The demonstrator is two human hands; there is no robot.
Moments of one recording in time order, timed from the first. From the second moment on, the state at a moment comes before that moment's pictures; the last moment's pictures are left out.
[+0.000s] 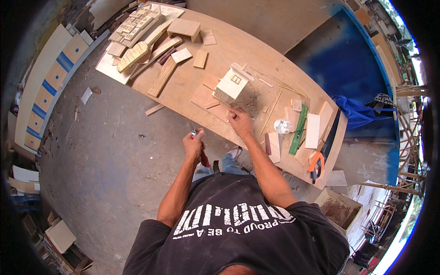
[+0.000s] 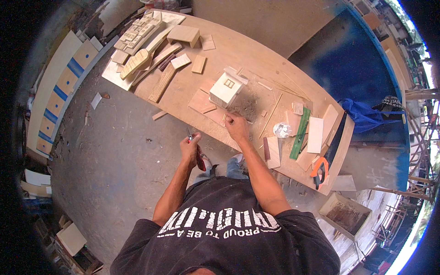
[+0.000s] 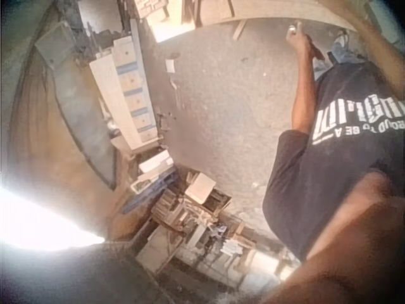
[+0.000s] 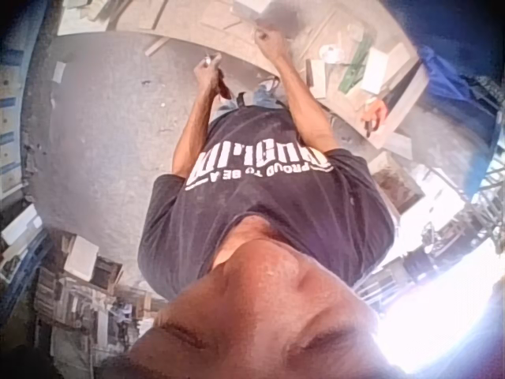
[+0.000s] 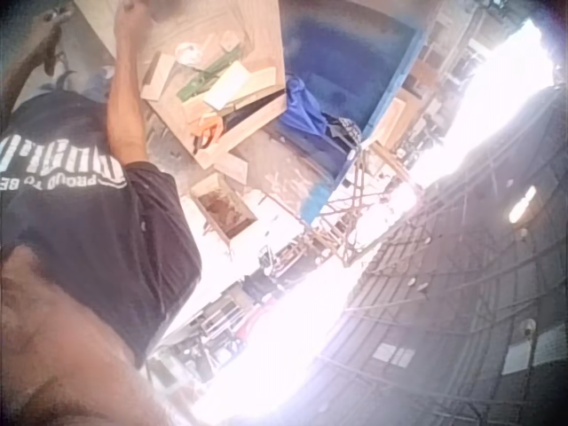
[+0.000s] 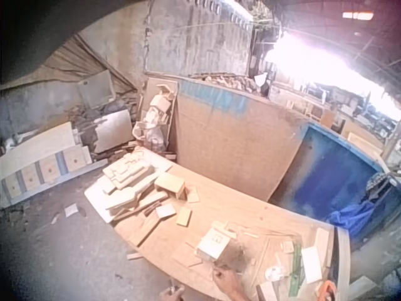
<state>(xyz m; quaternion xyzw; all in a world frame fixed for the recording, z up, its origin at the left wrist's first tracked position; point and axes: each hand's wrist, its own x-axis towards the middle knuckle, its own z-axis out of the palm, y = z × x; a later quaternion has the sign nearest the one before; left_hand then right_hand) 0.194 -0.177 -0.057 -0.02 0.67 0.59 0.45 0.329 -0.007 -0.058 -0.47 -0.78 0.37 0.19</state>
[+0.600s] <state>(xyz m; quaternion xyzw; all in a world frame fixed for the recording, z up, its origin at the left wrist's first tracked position) 0.195 -0.175 -0.056 -0.01 0.68 0.58 0.45 0.345 -0.003 -0.070 -0.50 -0.78 0.31 0.18</state>
